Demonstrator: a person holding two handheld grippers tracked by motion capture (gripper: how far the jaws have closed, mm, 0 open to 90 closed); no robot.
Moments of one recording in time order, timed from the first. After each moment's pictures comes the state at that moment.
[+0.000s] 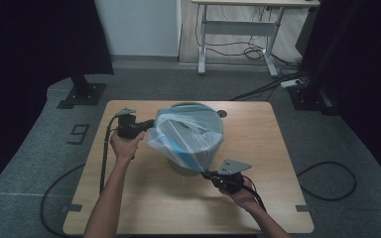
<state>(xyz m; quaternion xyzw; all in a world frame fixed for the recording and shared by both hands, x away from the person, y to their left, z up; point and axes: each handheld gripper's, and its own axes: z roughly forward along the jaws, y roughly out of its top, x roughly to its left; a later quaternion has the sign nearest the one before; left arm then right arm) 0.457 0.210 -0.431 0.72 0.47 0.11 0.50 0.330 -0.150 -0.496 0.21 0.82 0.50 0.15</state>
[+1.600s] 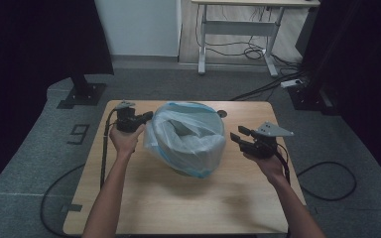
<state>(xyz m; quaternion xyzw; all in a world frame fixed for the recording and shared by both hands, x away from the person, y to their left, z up) 0.465 0.206 -0.404 0.70 0.48 0.15 0.51 0.383 -0.228 -0.404 0.33 0.73 0.54 0.25</state>
